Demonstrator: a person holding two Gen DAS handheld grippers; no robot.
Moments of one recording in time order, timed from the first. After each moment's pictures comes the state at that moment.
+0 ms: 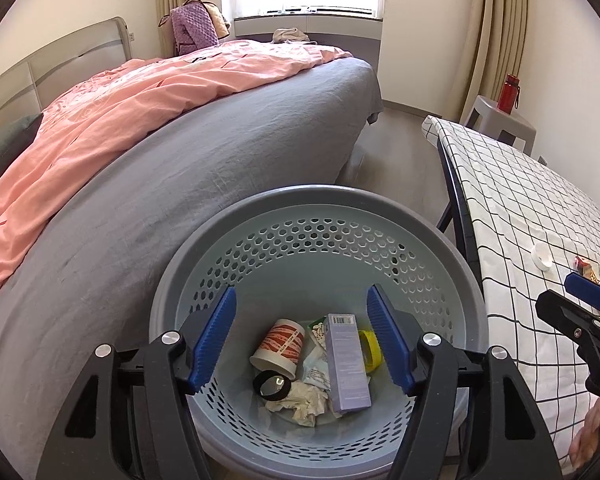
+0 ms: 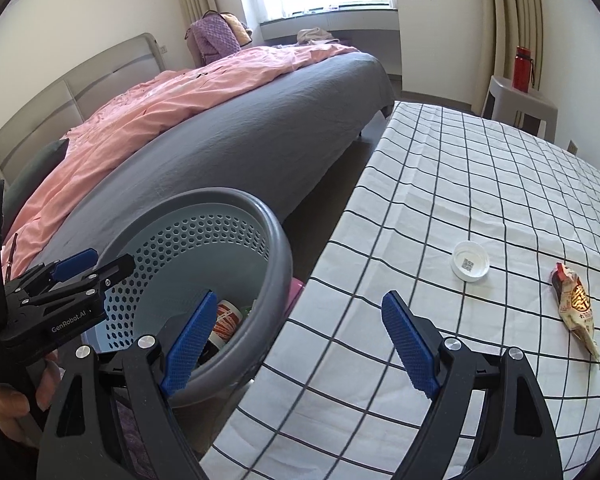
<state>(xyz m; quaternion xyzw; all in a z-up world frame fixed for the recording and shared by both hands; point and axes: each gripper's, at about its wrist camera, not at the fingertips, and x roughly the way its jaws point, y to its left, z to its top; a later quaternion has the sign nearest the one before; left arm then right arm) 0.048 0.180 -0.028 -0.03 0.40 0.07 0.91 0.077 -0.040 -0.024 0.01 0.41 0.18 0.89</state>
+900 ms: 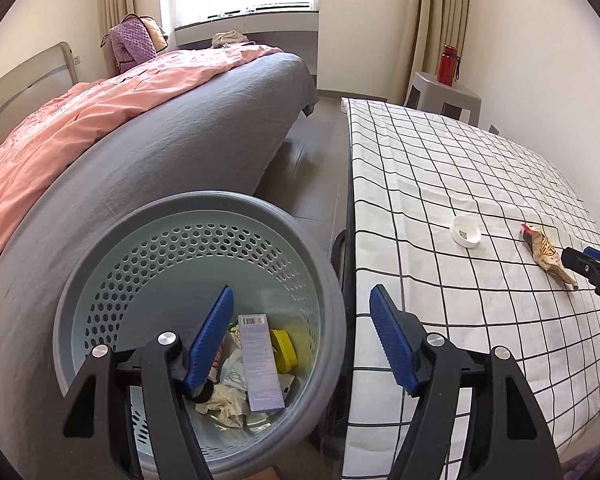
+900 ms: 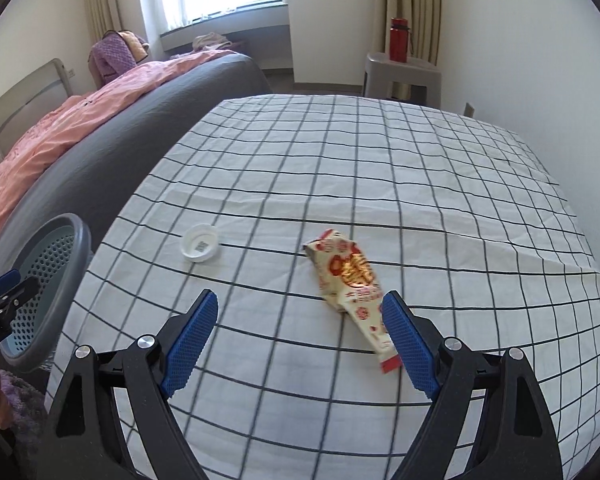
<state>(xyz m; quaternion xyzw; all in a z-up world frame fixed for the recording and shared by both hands) 0.062 0.070 -0.030 0.00 0.41 -0.01 0.91 0.087 -0.242 -0.038 0.03 0.42 0.02 0.90</state>
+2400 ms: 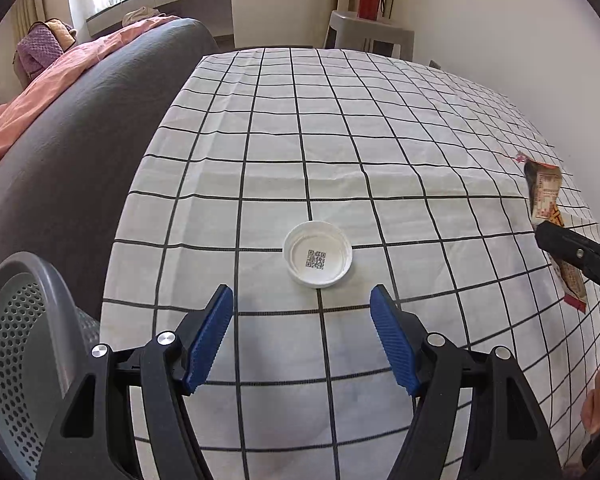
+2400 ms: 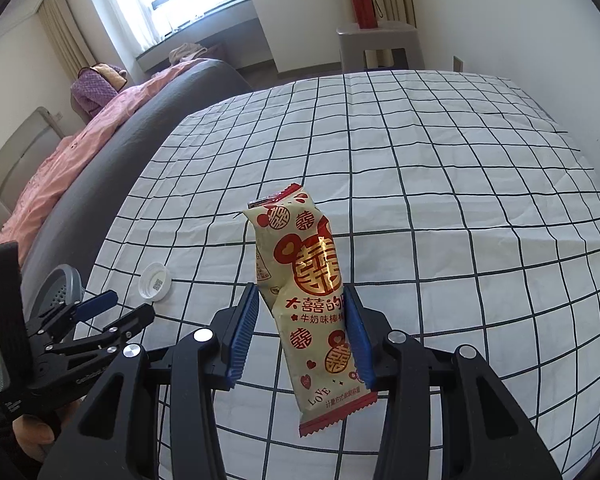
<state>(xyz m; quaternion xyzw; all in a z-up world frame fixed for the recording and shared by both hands) 0.156 -0.090 -0.077 0.05 0.49 -0.11 0.86 0.122 -0.309 -0.047 0.13 0.45 0.03 0.88</state>
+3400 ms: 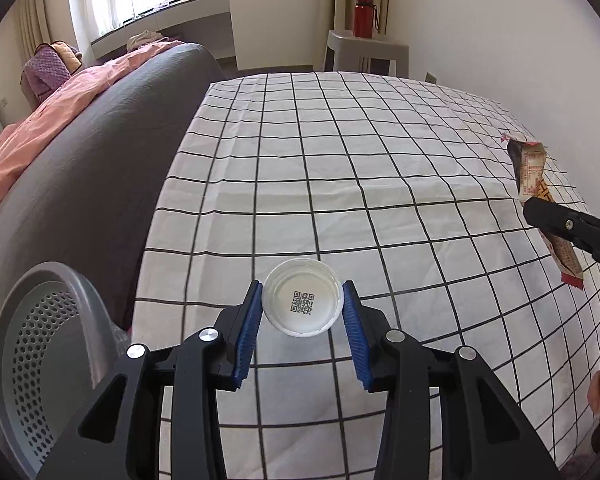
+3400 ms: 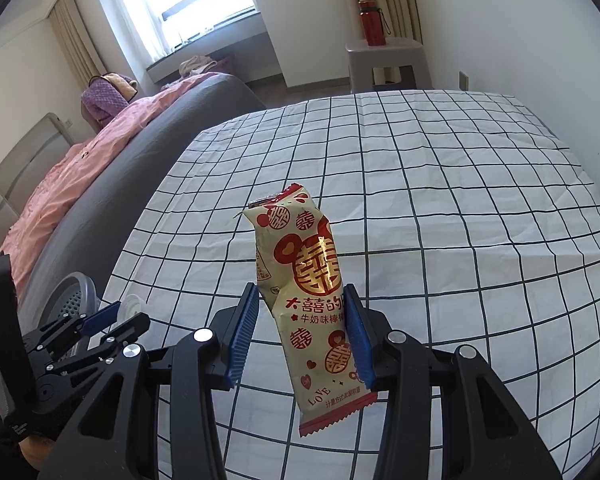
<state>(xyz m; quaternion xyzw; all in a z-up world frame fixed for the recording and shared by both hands) 0.127 -0.079 -0.051 0.07 0.45 -0.11 0.89 0.115 -0.296 -0.032 0.13 0.42 0.05 0.90</state>
